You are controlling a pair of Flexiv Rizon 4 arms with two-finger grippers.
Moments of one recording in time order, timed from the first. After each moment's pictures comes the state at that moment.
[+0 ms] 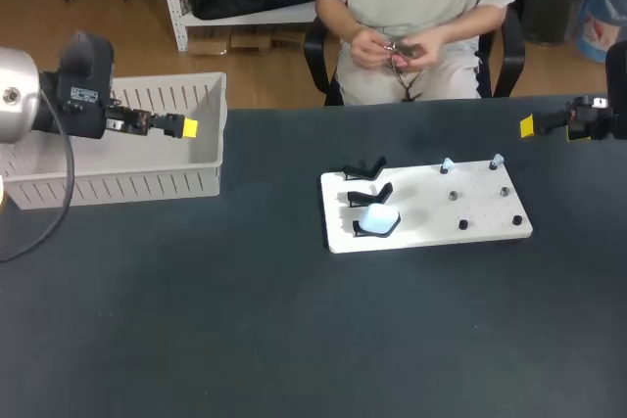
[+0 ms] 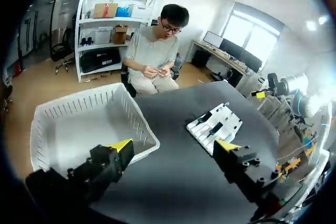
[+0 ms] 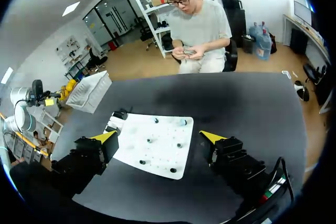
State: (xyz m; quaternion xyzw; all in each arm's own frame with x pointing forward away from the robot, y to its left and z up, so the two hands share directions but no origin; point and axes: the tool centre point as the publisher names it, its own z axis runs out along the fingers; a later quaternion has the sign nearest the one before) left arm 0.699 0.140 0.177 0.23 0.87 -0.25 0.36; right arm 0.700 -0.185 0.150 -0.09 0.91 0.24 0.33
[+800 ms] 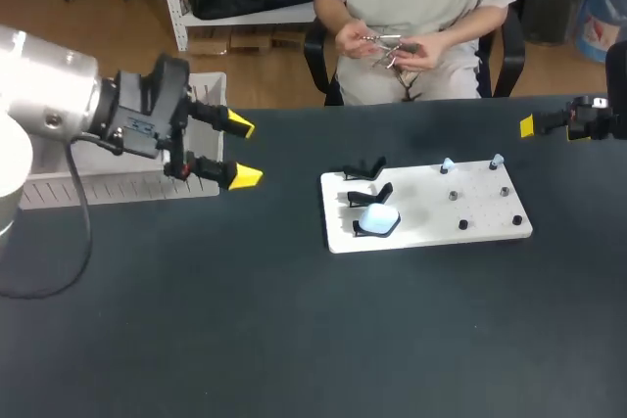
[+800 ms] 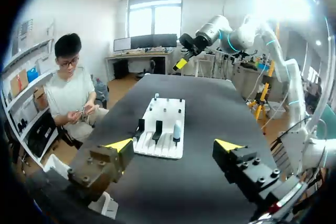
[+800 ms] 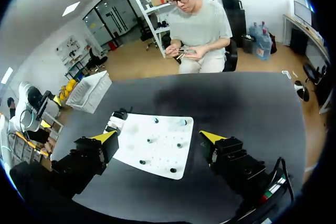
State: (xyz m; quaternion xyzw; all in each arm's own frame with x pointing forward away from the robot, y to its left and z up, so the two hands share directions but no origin) left arm 0.643 0.034 0.165 0.58 0.66 -0.32 0.37; right arm 0.700 -0.185 0.150 -0.09 0.91 0.24 0.33
